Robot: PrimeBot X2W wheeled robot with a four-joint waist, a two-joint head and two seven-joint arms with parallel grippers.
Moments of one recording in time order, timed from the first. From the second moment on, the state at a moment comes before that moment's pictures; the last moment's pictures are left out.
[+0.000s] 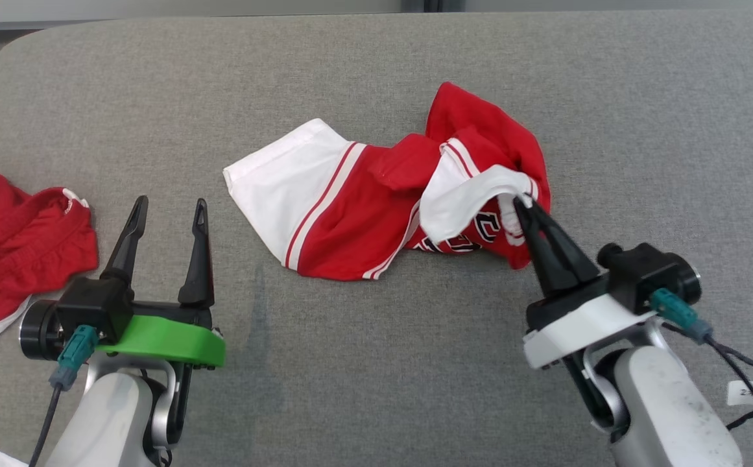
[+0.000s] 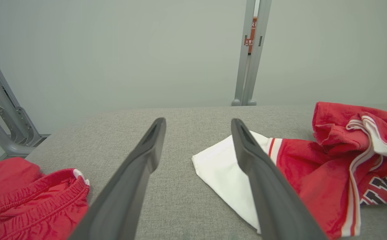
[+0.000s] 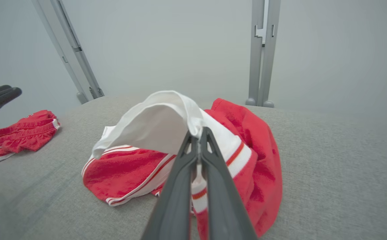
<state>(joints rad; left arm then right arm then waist) -0.28 0.29 -0.33 0.15 -0.42 0.11 -0.26 -0.24 -0.09 0.25 0.10 0.16 0.13 -0.16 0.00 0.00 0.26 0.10</state>
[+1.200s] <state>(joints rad) -0.21 0.32 -0.32 0.14 -0.43 0.16 -0.26 -0.05 -0.05 -0.06 -0.04 0.06 0.13 -0.17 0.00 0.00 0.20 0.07</state>
